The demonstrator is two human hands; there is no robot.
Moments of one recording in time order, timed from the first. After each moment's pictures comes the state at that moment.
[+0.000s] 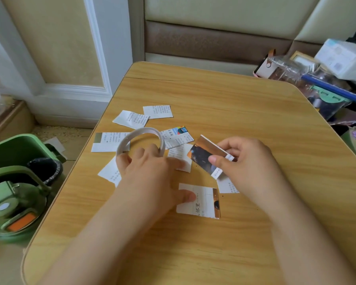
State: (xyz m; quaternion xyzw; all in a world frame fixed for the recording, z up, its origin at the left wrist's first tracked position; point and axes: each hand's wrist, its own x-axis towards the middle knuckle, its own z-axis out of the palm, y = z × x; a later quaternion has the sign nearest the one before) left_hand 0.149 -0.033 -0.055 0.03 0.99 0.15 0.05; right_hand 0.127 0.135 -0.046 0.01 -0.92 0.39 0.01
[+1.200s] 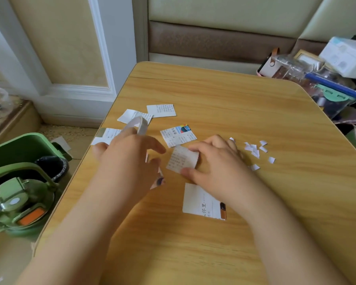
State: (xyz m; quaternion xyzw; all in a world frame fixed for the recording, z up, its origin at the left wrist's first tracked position) left_hand 0.151 -0.062 -0.044 -0.06 0.97 0.22 -0.09; right_hand 0.126 0.103 -0.061 0.13 -0.97 0.19 -0.03
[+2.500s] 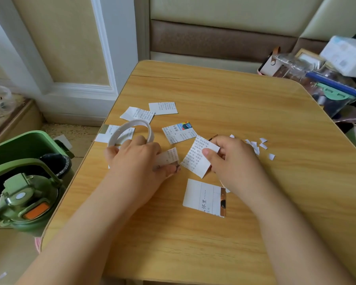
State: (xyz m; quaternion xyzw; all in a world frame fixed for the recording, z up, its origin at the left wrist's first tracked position) left_hand 0.149 -0.061 -0.062 -0.01 0.99 0.15 -0.04; right_hand 0.124 0.119 -0.063 0.05 -0.94 0.34 0.00
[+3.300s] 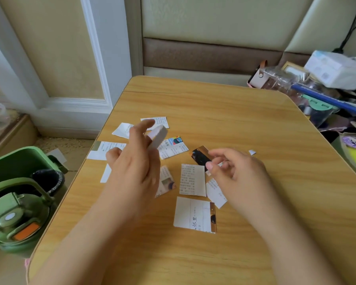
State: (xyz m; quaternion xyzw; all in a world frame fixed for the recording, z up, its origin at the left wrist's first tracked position) left_hand 0.154 -0.050 -0.057 0.10 0.89 0.39 -0.22; right_hand 0.138 0.143 -0.054 0.08 -0.92 0.36 0.10
